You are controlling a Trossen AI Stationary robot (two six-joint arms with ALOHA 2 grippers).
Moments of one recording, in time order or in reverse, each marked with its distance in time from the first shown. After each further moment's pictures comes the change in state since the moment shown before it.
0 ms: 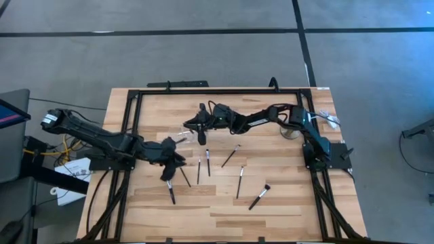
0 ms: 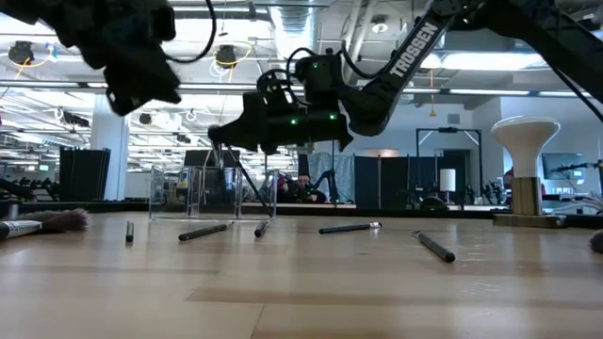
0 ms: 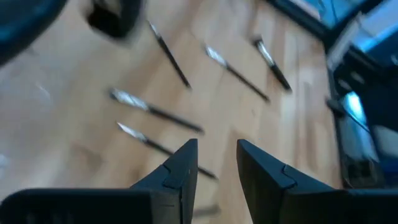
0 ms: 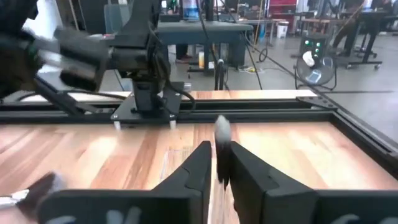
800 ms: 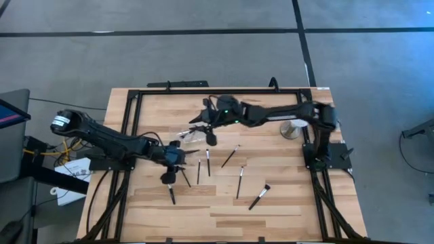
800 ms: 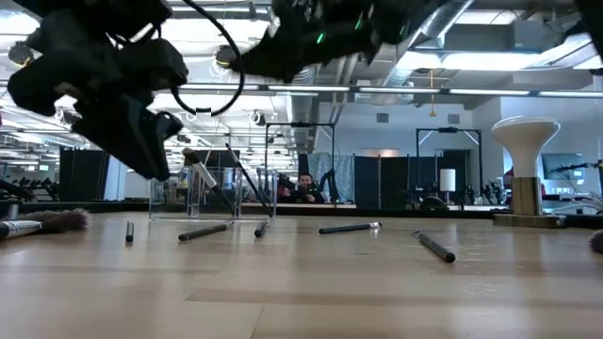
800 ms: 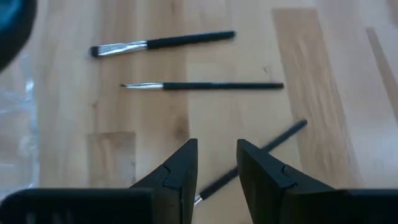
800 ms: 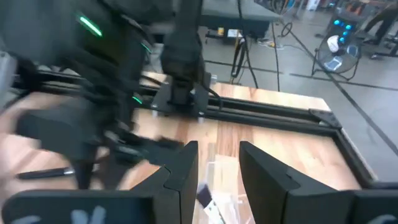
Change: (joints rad) left arm 0.082 0.260 -0.004 -0.042 0.143 0.594; right arm 0.066 -0.382 0.037 -0.615 0.000 -0.182
